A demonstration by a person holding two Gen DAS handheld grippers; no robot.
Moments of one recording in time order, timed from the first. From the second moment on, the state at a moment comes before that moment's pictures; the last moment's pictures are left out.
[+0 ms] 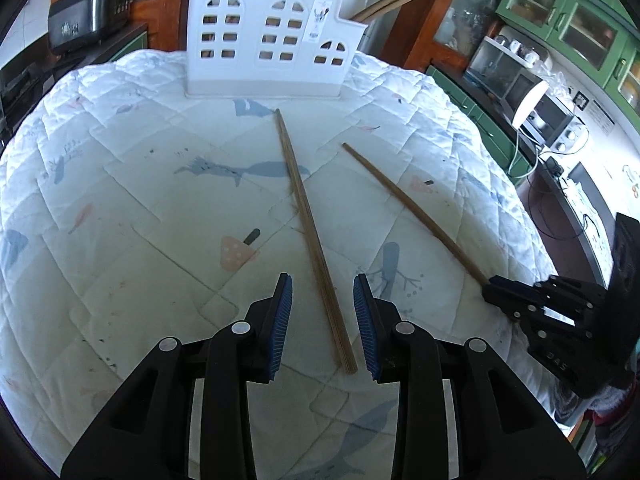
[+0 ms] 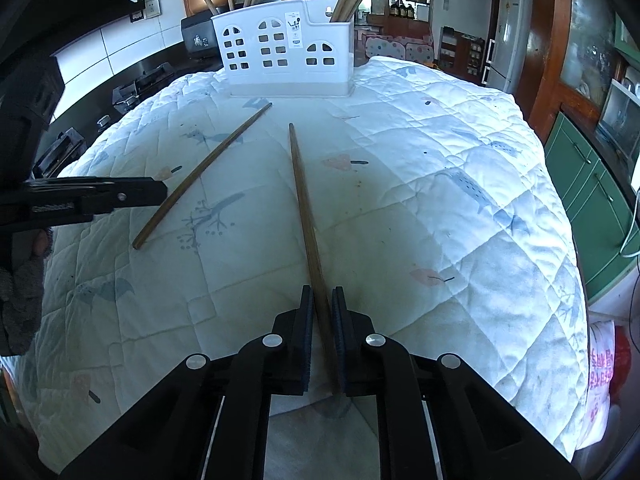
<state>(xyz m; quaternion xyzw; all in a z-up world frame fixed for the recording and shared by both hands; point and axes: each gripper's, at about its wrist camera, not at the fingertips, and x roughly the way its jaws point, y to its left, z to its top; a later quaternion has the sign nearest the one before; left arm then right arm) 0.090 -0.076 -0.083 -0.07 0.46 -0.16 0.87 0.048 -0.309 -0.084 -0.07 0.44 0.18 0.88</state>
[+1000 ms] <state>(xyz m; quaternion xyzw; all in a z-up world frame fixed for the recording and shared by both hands) 0.096 -0.090 -0.077 -0.01 0.45 -0.13 0.88 0.042 -0.304 -0.072 -0.06 0.43 0.18 0.88</state>
